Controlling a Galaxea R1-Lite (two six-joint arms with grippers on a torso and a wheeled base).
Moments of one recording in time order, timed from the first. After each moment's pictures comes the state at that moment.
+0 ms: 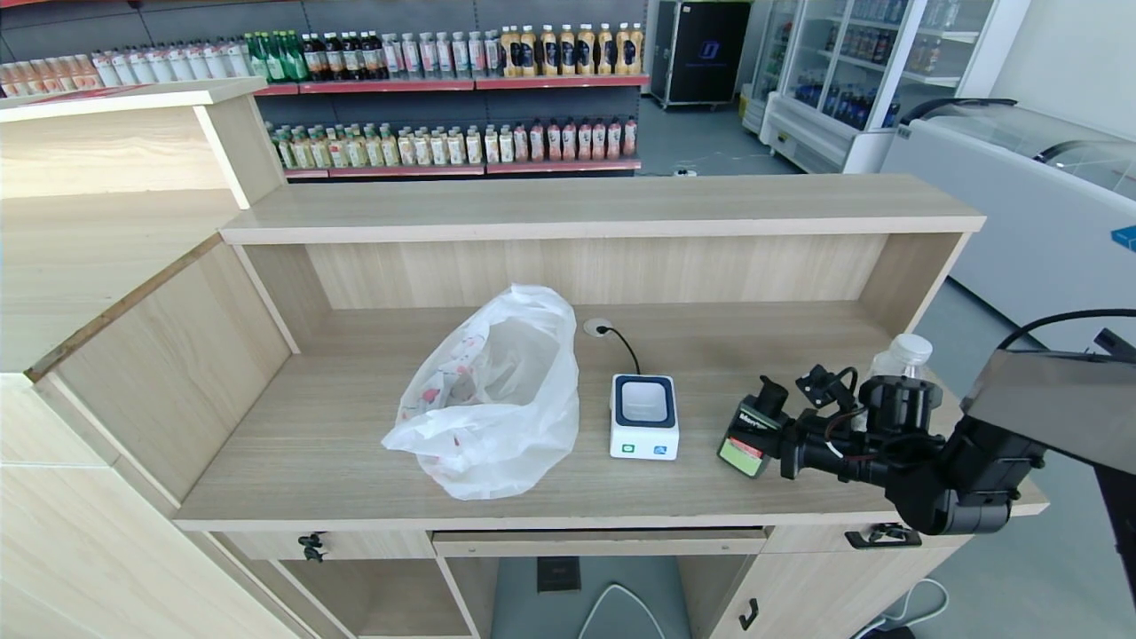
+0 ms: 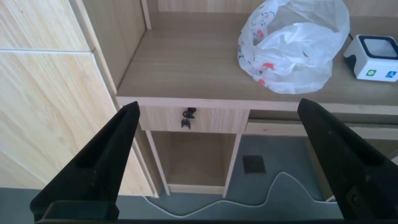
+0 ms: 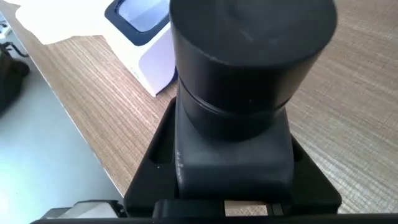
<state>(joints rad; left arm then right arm) 0.00 0.00 0.00 0.00 0.03 -0.01 0.01 2.42 -0.89 -1.19 0.83 -0.20</state>
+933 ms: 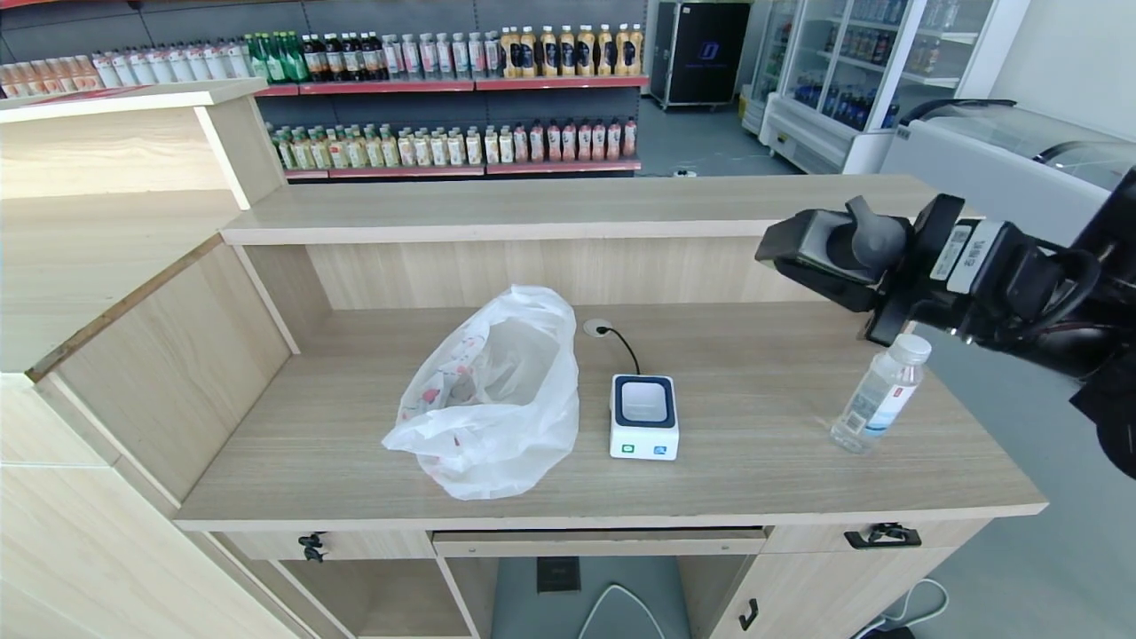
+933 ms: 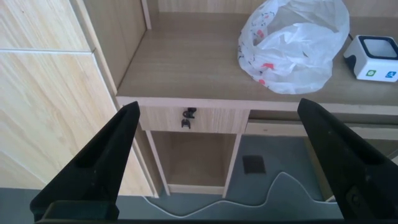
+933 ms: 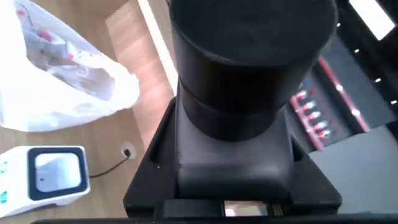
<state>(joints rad) 0.00 0.00 0.00 0.00 0.03 -0.01 0.19 1.65 -0.81 -1.07 0.76 -1.01</state>
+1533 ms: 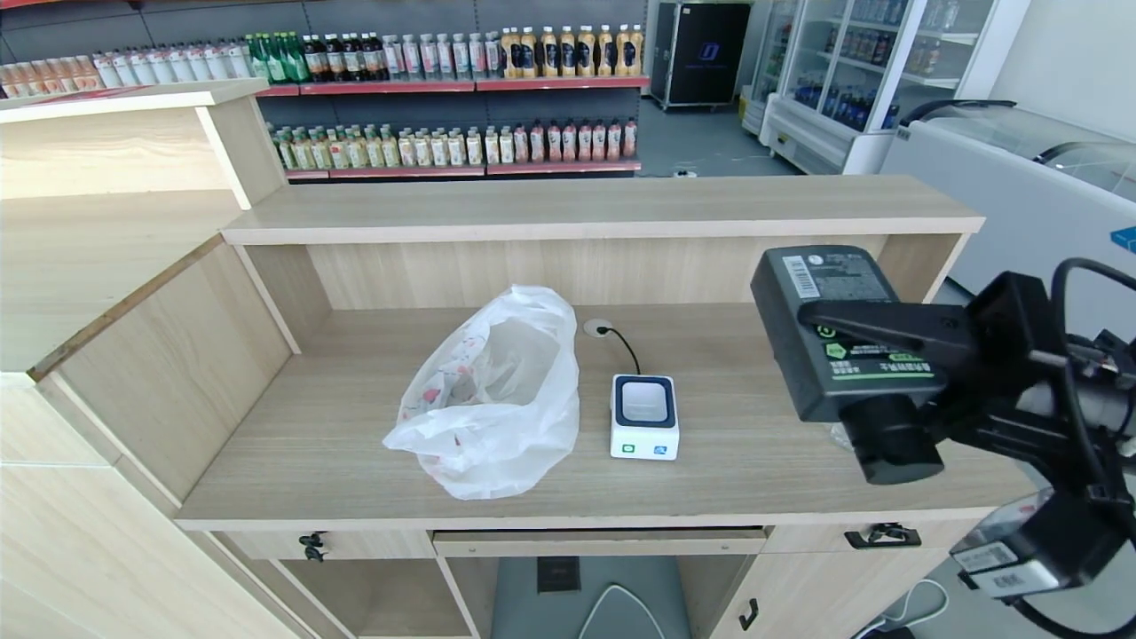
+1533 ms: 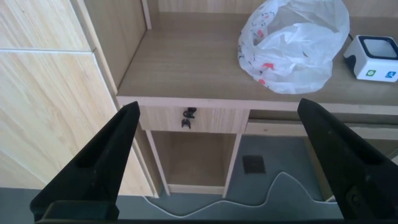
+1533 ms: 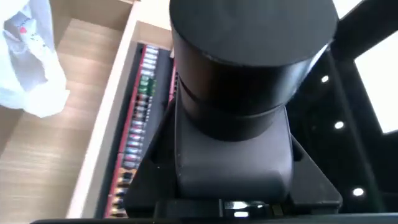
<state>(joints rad) 0.00 0.00 0.00 0.00 0.03 -0.01 0.37 1.42 -0.55 -1.07 0.87 -1.93</state>
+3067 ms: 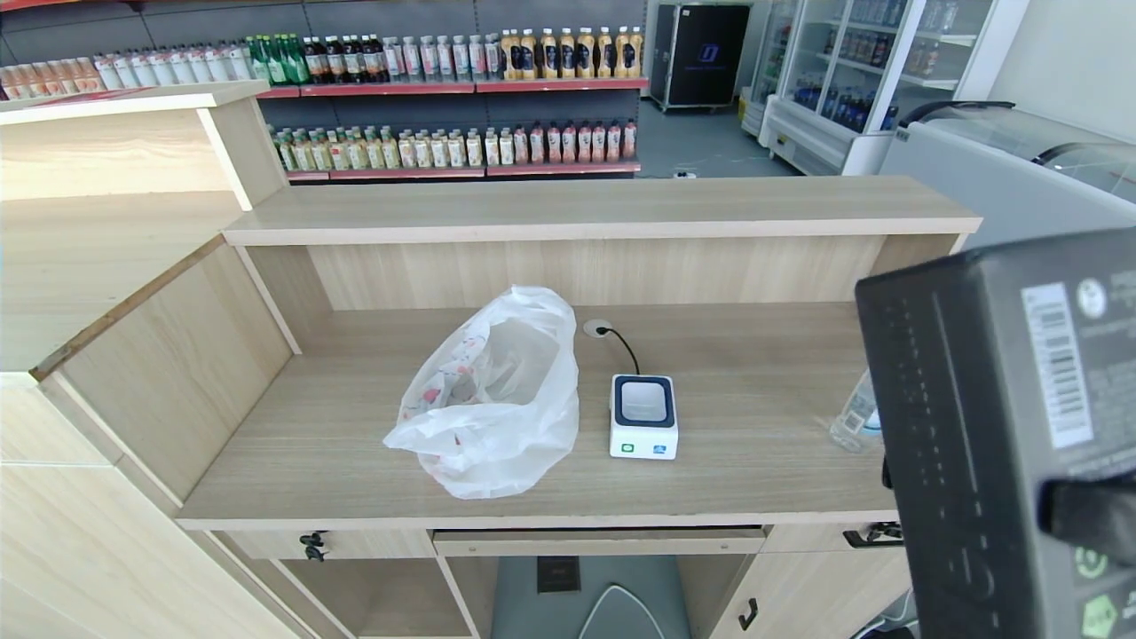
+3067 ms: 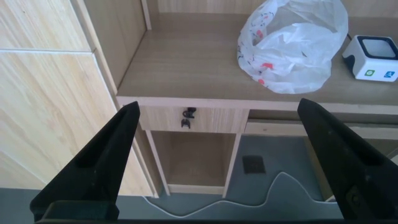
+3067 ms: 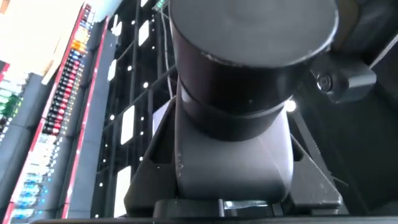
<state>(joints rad) 0.00 0.00 0.00 0.00 0.03 -0.01 0.74 1.23 -0.43 -1.21 0.79 -2.28</state>
